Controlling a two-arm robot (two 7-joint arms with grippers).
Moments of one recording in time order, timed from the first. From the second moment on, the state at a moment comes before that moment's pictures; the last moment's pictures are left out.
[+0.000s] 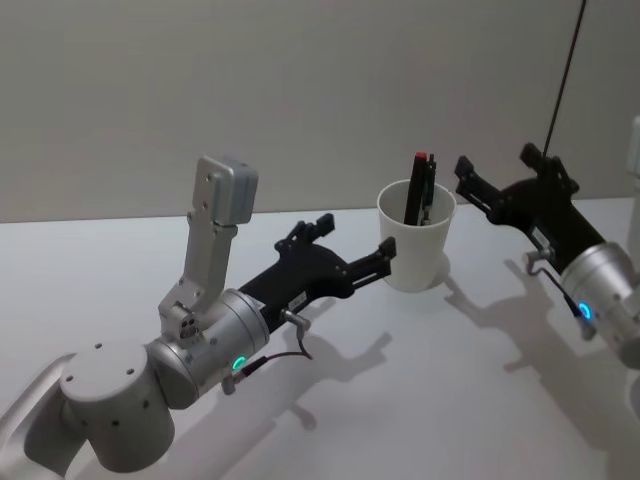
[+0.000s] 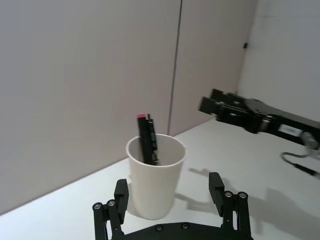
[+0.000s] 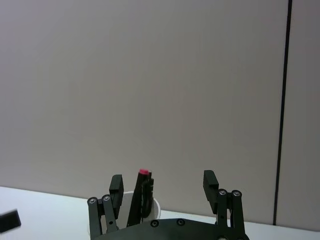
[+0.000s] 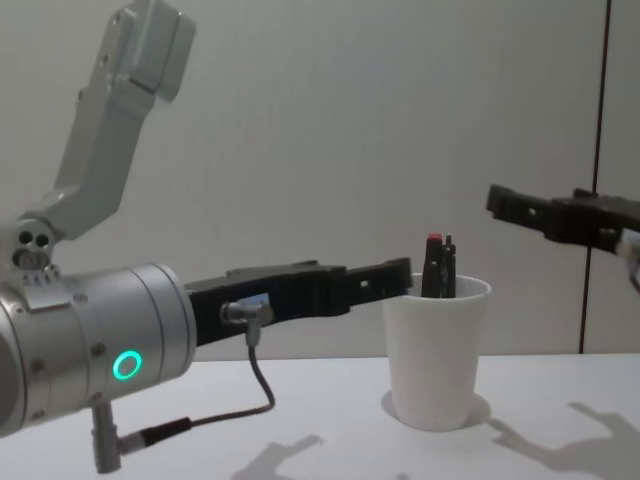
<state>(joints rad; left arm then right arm) -0.20 0.37 0.42 -1.67 -0.54 0.18 -0.26 0.18 0.27 -0.27 -1.61 0.40 0.03 0.10</state>
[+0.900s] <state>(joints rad) -0.24 0.38 0.45 -1.63 -0.21 0.02 -0.02 -0.01 0.34 -0.23 -1.77 0.29 0.03 0.07</state>
